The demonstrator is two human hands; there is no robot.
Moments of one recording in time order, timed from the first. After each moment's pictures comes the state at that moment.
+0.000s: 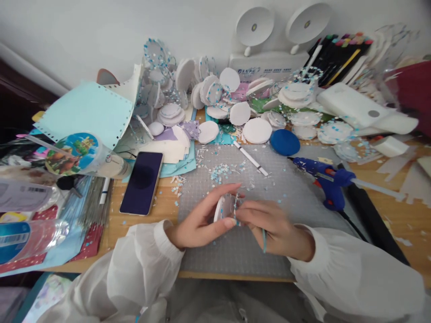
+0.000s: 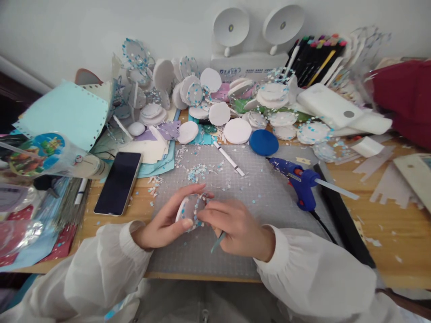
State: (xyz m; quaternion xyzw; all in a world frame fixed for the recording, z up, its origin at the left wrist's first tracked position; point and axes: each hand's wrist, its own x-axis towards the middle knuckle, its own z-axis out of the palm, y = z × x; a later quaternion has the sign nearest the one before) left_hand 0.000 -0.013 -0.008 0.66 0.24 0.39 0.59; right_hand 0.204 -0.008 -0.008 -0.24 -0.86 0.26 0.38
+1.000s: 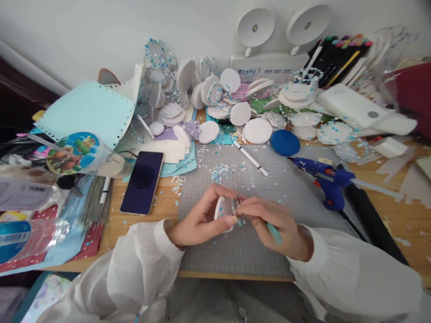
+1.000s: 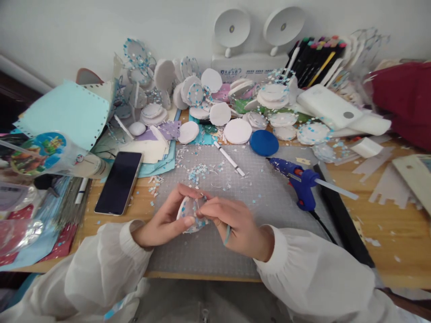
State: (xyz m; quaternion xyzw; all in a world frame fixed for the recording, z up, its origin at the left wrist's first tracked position) left_hand 0.007 -0.011 -0.004 0.59 0.20 0.43 0.65; right_hand 0.195 -0.011 0.007 -0.26 -0.80 0.29 0.45
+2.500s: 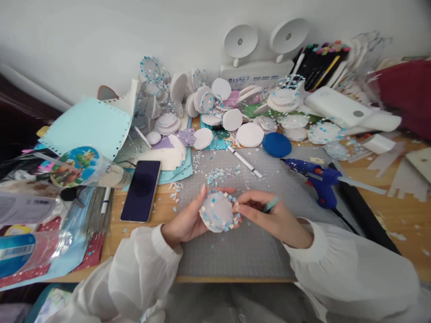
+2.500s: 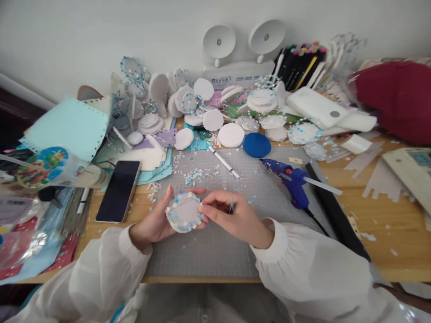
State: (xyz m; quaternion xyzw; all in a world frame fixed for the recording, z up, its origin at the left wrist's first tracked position) left_hand 0.005 -0.003 -0.005 0.22 0.22 0.32 0.89; right_hand 0.199 -0.001 0.017 -0.38 -0.59 0.61 0.36
